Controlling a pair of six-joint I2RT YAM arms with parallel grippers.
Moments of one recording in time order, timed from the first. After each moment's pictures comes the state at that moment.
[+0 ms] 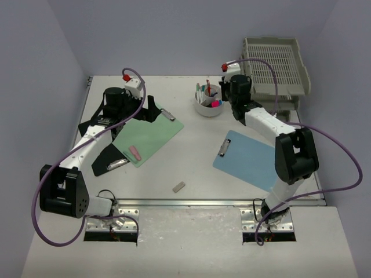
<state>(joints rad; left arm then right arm) -0.13 1.35 1.00 -0.08 0.38 -0.05 0.33 1.76 1.24 0.23 0.16 -0.05</state>
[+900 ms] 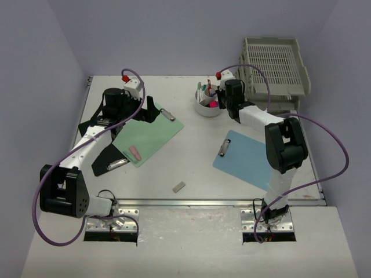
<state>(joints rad) -0.12 1.35 0.99 -0.07 0.39 -0.05 0.30 1.93 1.28 0.16 0.13 -0.08</state>
